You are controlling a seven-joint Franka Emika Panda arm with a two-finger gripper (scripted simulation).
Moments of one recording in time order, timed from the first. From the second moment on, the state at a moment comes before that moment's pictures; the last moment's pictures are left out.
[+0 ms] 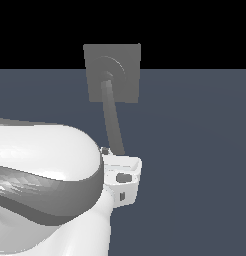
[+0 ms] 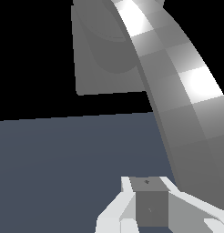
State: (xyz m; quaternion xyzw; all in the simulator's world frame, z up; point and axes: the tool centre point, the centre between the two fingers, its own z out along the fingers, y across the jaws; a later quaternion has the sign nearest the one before) arm -0.092 0.051 0.070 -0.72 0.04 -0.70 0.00
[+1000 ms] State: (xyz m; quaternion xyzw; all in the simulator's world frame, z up) arm -0.098 -0.006 0.072 -0.73 0.04 -0.69 0.00
